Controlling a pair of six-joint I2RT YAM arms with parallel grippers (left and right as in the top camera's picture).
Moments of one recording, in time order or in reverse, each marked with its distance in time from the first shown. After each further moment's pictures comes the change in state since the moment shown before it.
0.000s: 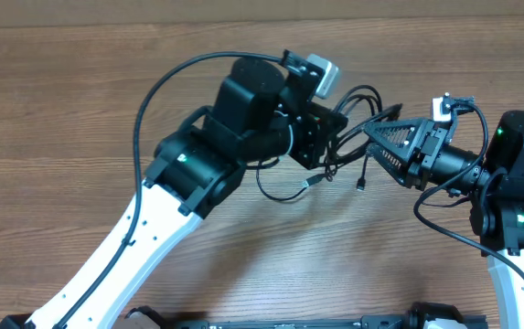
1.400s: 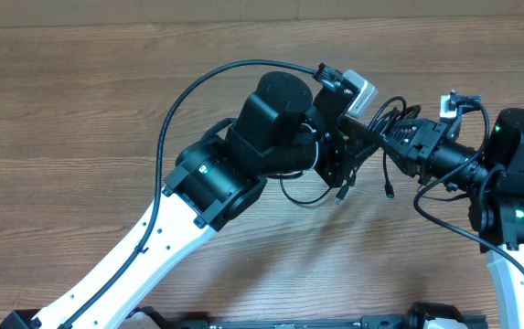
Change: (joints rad) left arm -0.097 0.005 0.000 0.086 0.053 0.000; right arm 0.000 0.019 0.000 -0.002 0.148 0.004
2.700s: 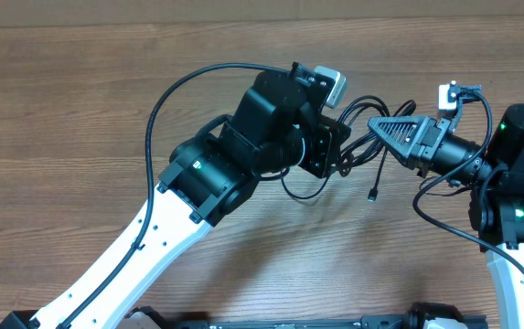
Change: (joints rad) left arm 0.035 0.000 0.000 -0.149 -0.185 -0.084; right arm 0.000 0.003 0.000 0.131 -0.113 0.000
